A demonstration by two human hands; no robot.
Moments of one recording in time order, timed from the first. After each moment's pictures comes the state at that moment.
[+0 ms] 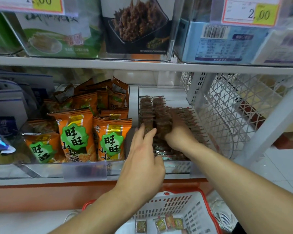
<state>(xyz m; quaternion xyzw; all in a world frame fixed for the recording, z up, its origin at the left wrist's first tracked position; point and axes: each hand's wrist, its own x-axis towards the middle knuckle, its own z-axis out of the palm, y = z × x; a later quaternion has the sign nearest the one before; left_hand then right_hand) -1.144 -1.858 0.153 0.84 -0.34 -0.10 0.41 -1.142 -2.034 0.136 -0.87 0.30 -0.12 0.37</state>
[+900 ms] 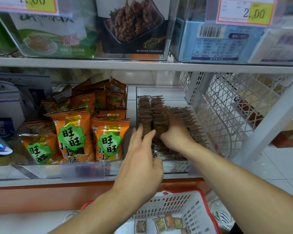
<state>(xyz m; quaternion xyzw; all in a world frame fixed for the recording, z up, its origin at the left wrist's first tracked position) -1.144 -1.857 0.149 0.85 -0.36 -0.07 0.39 -1.140 -2.030 0.142 -0.89 0.25 -0.15 0.36</state>
